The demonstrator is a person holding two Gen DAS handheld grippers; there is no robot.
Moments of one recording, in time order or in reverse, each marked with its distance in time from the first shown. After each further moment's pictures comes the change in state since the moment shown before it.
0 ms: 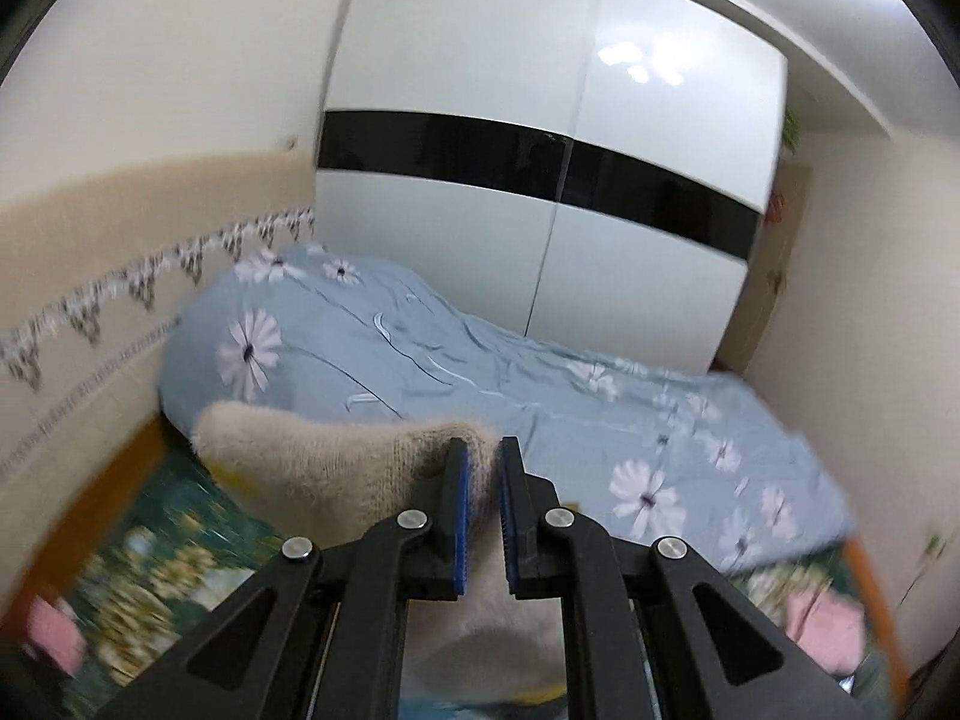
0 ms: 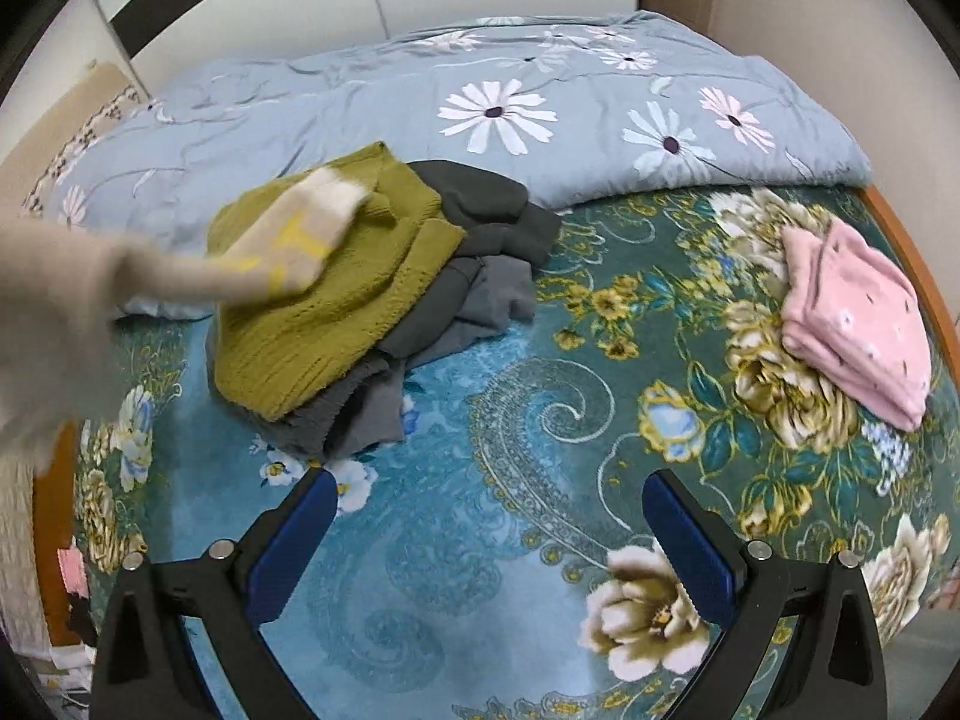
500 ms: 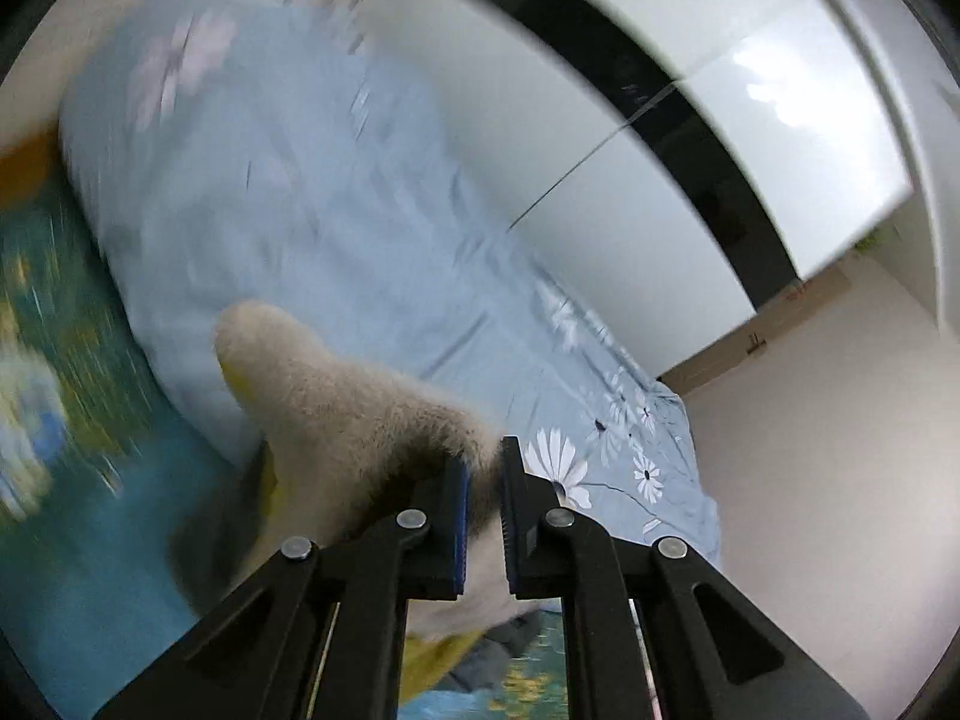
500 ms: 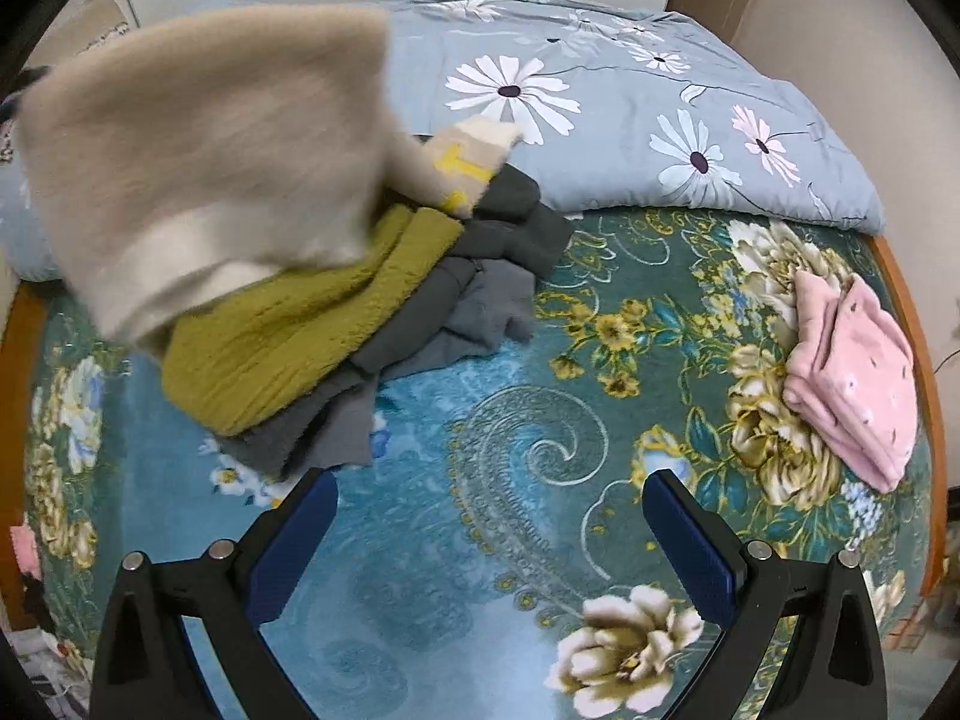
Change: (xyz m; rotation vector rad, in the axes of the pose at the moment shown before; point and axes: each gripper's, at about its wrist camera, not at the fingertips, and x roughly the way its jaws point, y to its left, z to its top) left arm 0.184 -0.010 -0.042 -0.472 0.172 -0.190; right arm 0.051 0.033 0.046 -0.118 0.066 -0.093
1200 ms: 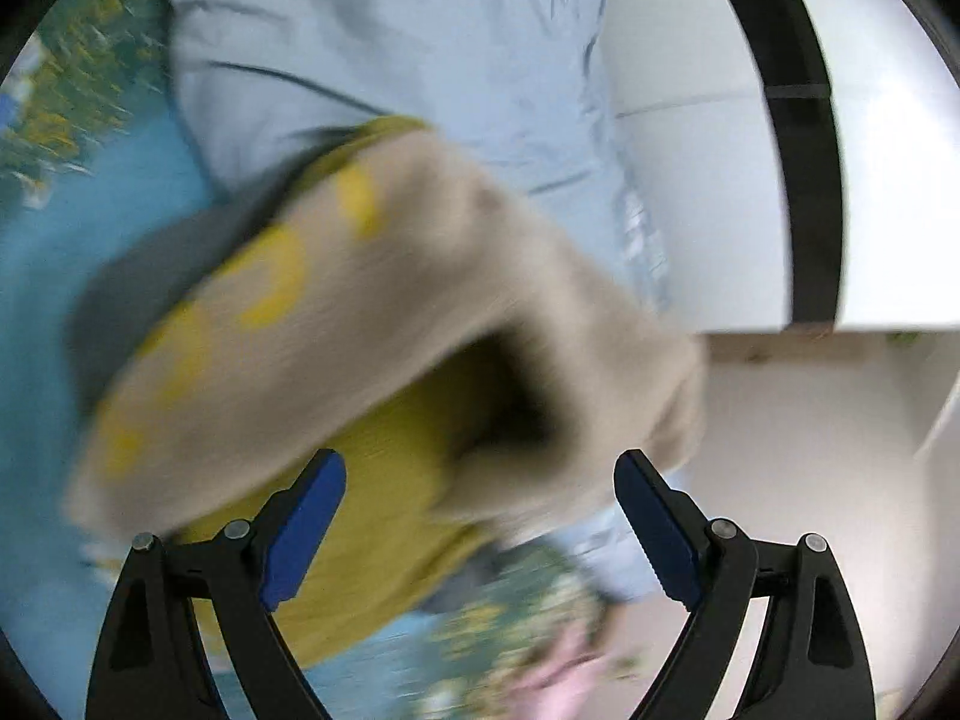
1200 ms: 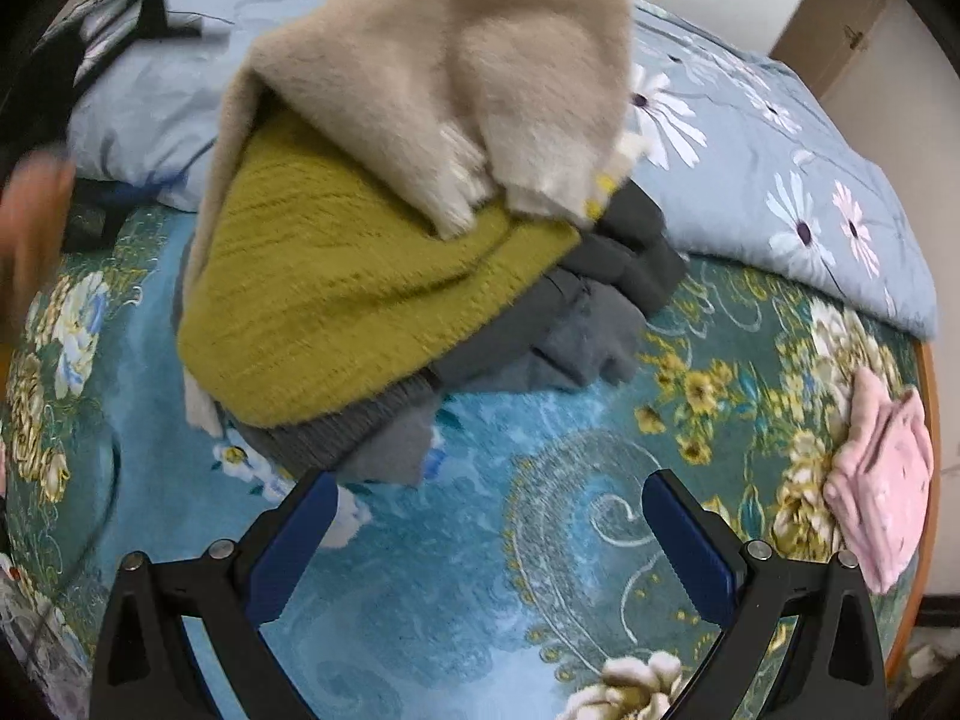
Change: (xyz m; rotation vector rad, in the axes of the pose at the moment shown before) left arm 0.198 0.123 -0.131 -0.502 0.360 -0.055; right arm 0.050 0.072 0.022 -0.232 0.065 -0.025
